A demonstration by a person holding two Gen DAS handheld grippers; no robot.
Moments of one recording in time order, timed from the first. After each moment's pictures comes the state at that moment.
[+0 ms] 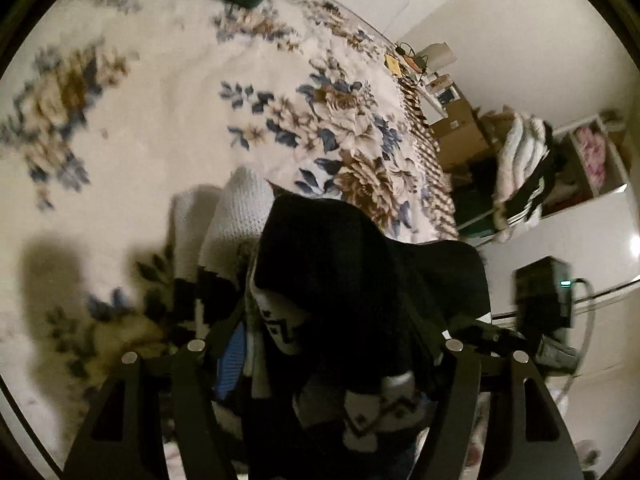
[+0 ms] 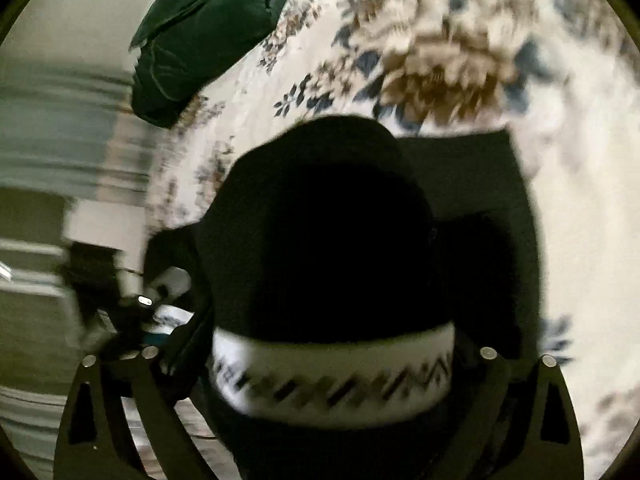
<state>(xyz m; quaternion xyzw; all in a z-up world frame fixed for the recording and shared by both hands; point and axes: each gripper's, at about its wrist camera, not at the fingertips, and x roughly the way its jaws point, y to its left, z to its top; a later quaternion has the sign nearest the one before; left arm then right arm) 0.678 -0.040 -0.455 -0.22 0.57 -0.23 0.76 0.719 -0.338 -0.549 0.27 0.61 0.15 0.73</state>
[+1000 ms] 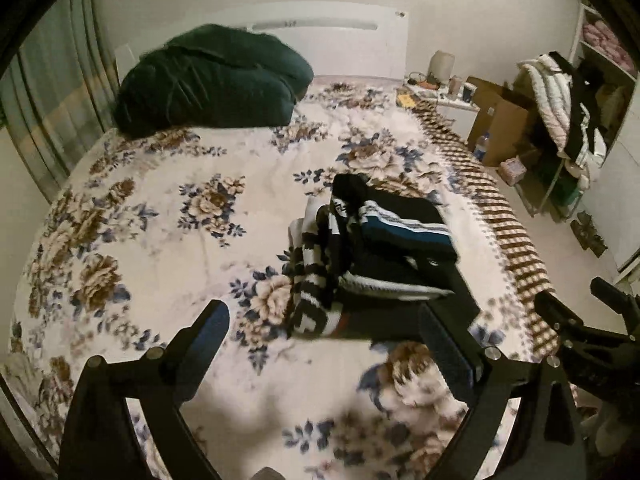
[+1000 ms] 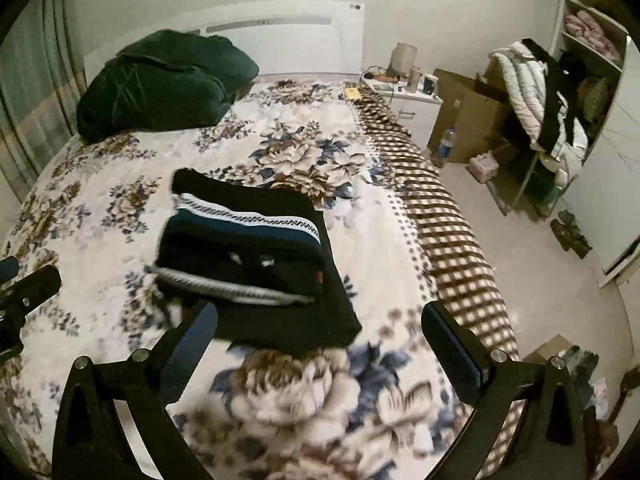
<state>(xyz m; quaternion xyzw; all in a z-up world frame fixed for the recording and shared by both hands) 0.449 -0.055 -0.270 0.02 0.45 -0.10 0.89 0.421 -0.281 -0.308 0.01 0.45 -0.12 0.89</state>
